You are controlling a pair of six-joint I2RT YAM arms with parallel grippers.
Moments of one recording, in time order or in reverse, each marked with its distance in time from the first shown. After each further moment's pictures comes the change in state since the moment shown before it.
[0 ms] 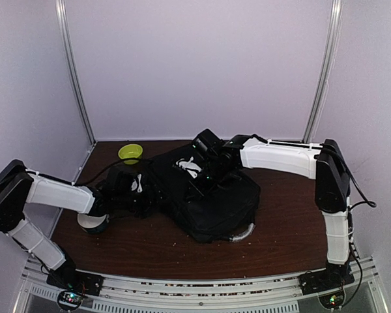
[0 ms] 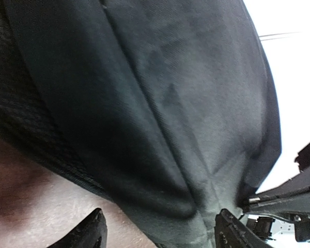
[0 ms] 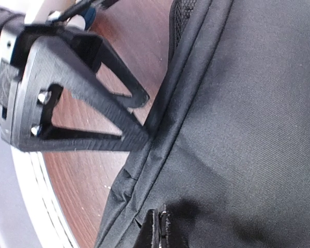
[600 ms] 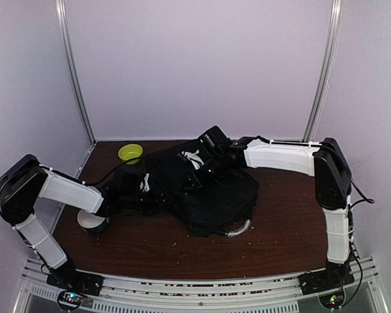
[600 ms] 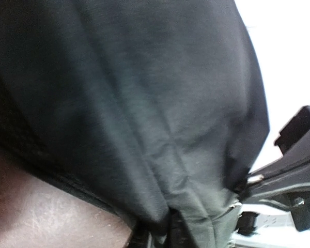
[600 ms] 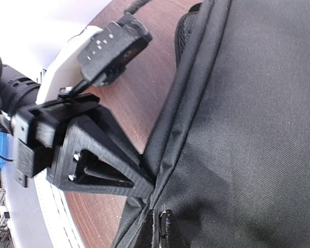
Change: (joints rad) left arm -0.021 0.114 0.029 0.171 0.082 -0.068; right arm -0.068 0.000 -0.072 0.228 -0.125 0.179
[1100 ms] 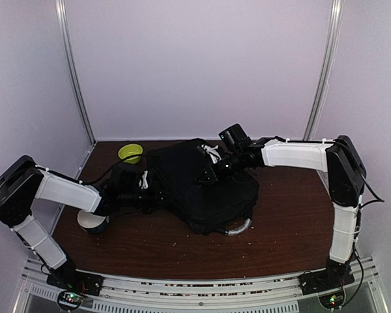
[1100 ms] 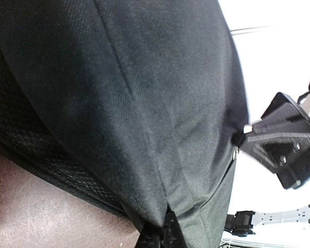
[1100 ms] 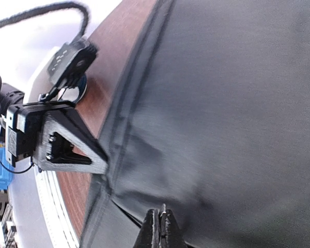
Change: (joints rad) left arm 0.016 -0.026 0.002 0.003 -0.005 0.006; right arm -0.113 -0.106 -0.192 0.143 -0.032 0.034
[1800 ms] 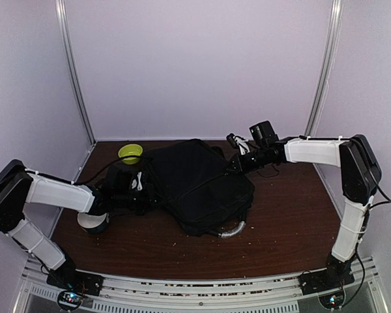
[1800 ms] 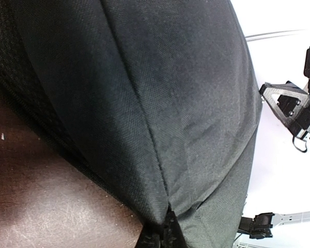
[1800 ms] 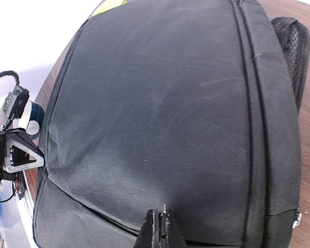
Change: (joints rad) left arm 0.018 -0.086 -0.022 -0.154 -0.067 0.071; right arm -0.217 -0.100 -0.172 0.104 0.041 0.001
